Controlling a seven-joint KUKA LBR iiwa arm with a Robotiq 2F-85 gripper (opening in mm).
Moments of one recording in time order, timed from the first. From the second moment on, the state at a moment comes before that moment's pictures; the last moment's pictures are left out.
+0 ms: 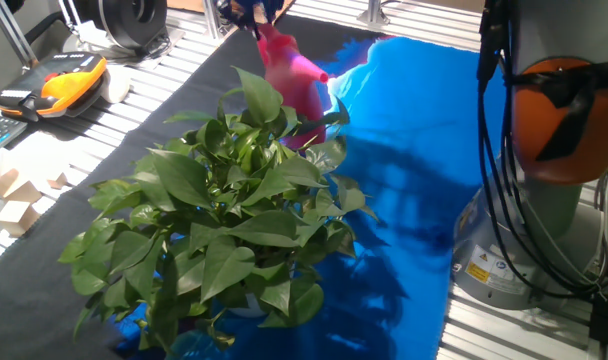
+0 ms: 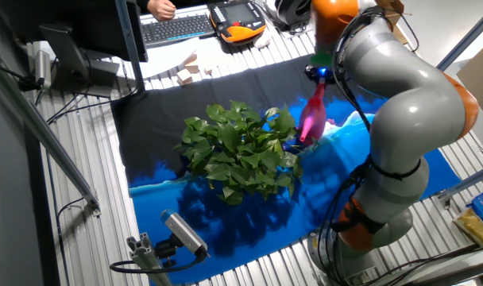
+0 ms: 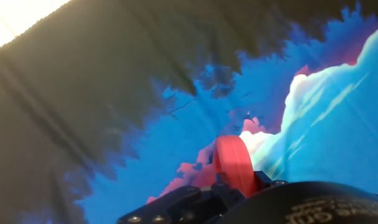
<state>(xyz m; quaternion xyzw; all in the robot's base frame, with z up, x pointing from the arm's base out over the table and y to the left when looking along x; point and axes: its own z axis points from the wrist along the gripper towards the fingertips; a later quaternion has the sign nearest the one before) 0.523 -0.086 0.284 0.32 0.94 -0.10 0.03</state>
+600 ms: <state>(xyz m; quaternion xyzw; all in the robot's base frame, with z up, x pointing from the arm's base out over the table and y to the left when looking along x) 0.529 -0.084 0.247 0.24 0.97 -0.07 0.00</state>
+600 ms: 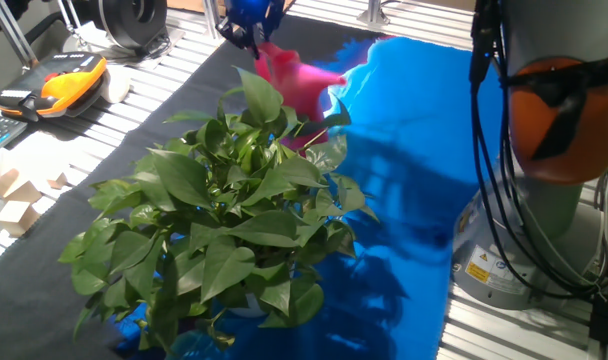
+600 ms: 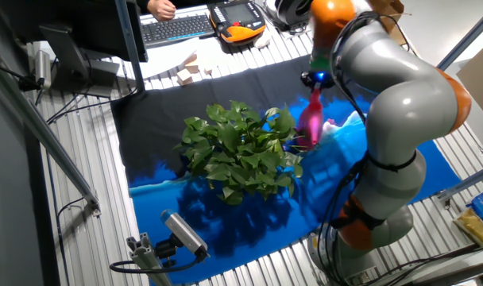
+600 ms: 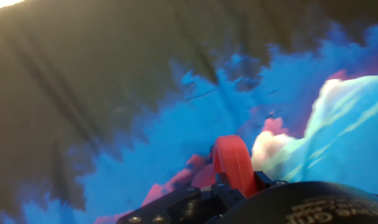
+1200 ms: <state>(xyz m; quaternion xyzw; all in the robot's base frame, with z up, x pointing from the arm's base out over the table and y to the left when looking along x) 0.528 -0.073 0.227 0.17 0.98 -0.06 -0.02</state>
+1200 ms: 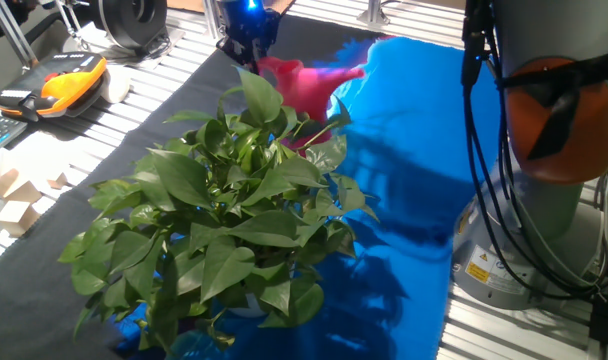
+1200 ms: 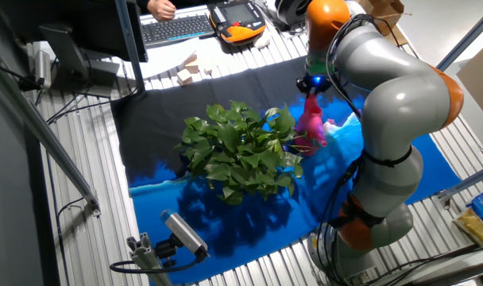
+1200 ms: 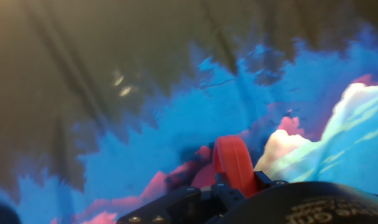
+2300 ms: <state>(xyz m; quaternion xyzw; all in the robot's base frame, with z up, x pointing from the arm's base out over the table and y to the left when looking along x) 0.523 -0.063 0.199 0.12 0.99 -0.03 -0.05</state>
